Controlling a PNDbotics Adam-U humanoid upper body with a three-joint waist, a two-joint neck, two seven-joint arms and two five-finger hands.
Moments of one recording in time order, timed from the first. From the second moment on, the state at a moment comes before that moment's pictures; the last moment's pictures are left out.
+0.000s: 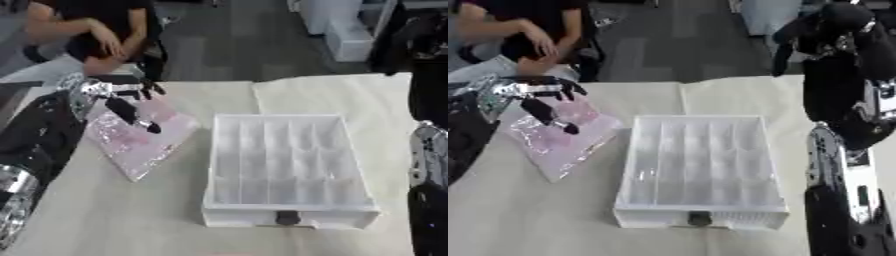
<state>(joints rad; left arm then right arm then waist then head) -1.03 0.42 -0.02 -0.37 -1.05 -0.61 -0.43 -0.37 -0.06 -0.01 -1.91 -0.35 -0.55 0.56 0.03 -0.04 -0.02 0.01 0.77</state>
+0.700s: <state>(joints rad) -1.05 0.41 0.02 -0.33 -1.15 -0.56 -0.36 -0.37 -0.06 -0.01 -1.91 -0.36 -0.54 0.57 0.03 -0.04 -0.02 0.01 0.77</state>
